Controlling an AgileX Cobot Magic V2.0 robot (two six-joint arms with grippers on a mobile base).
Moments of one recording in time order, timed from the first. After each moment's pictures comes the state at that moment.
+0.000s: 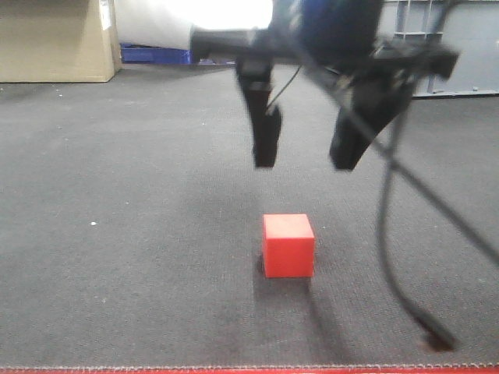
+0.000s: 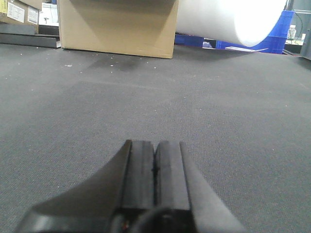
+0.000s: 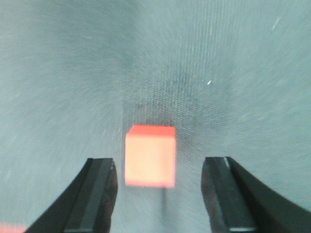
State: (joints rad) left arm 0.08 -0.01 0.03 -0.05 0.02 0.01; right arm 0.74 1.59 -1.31 -0.07 1.01 0.72
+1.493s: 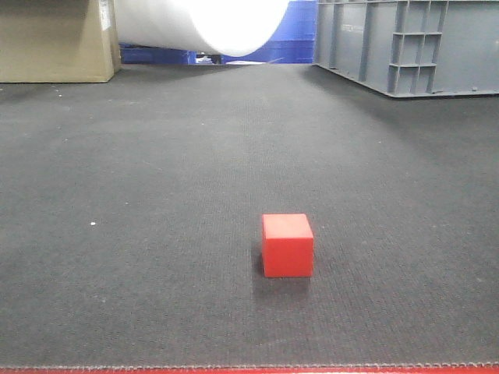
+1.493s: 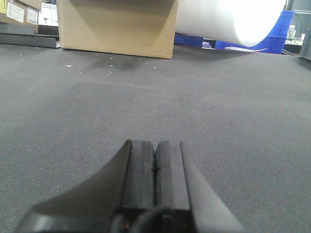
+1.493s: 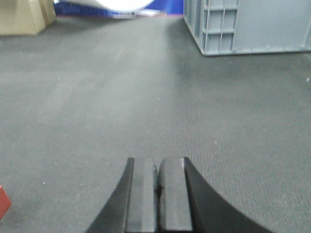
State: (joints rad) left arm 0.08 -0.01 0.03 -0.05 0.02 0.01; right arm 0.10 0.11 -0.19 0.10 0.26 0.01
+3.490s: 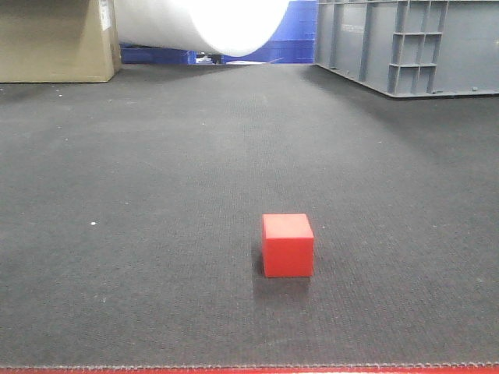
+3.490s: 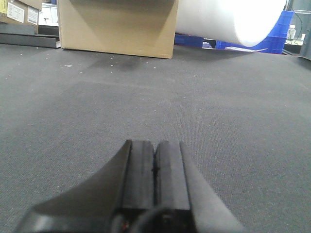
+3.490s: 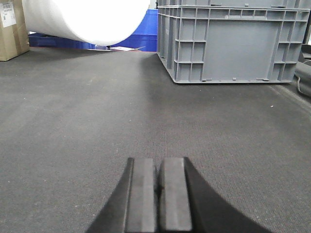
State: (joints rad) left arm 0.08 -0.01 0.03 -0.05 0.02 0.01; right arm 0.02 0.05 0.03 0.04 -0.04 0.01
